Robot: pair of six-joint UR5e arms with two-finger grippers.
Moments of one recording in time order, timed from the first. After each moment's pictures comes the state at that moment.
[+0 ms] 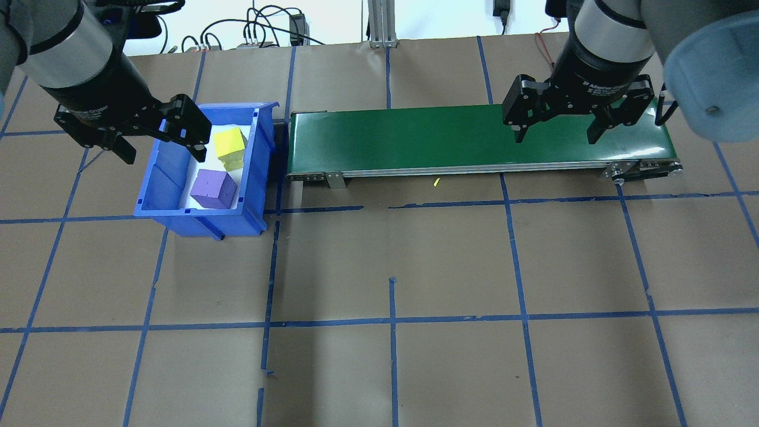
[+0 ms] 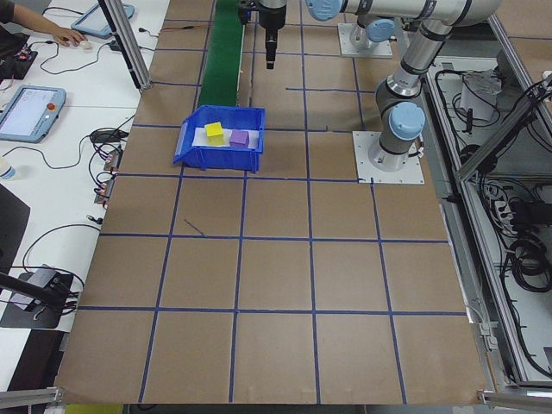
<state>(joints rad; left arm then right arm) -1.51 -1.49 -1.60 -1.61 1.59 0.06 1.61 -1.62 1.60 -1.60 -1.58 0.12</state>
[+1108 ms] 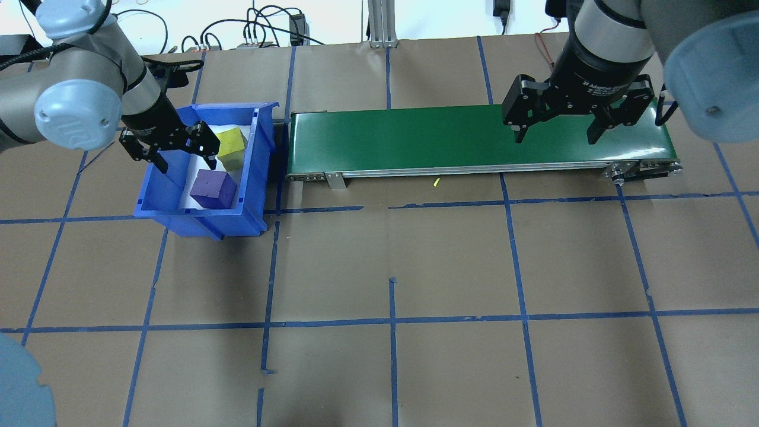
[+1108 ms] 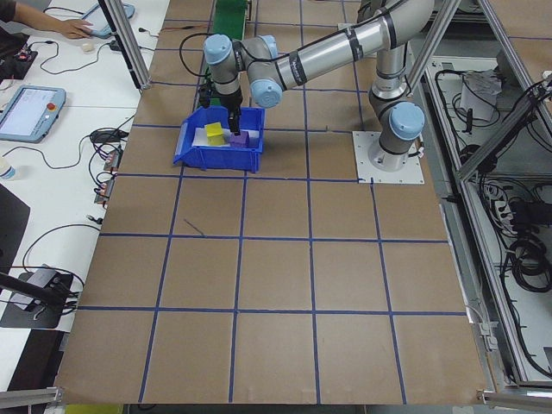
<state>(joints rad) -1.36 -1.88 -1.67 -1.26 1.58 0.18 1.61 -1.62 1.59 -1.60 -1.58 0.12</state>
